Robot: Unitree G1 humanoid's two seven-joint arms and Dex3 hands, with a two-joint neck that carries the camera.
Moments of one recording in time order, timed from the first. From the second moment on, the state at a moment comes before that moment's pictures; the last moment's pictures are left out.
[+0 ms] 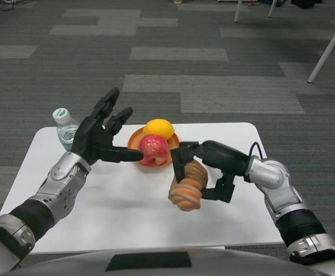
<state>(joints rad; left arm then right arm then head) -0.45 0.36 -0.62 0.68 -0.86 -0.59 -0.20 -0.20 -0.33 0.07 0.40 -0.16 -0.89 0.71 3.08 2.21</state>
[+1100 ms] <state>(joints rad) -0.46 0.36 -0.66 0.70 -0.90 -0.59 -0.21 -0.35 -0.25 0.02 0.84 -0.38 -0.98 0.70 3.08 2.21</state>
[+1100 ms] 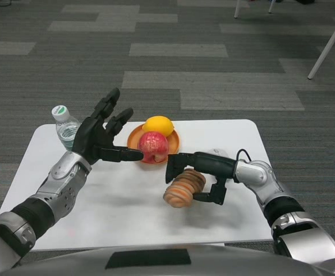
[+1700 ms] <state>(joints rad) -0.47 0.36 -0.67 0.72 -0.91 -0.59 -0.21 -0.35 -0.25 -0.03 0.79 -0.39 -0.97 0.71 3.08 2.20</state>
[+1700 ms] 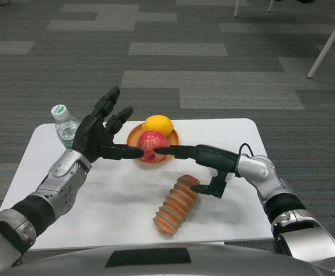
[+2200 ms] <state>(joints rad) -0.50 0.35 -0.69 0.75 -0.92 -0.59 -0.21 -0.32 -0.23 -0.11 0.57 0.00 -0.73 0.68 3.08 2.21</state>
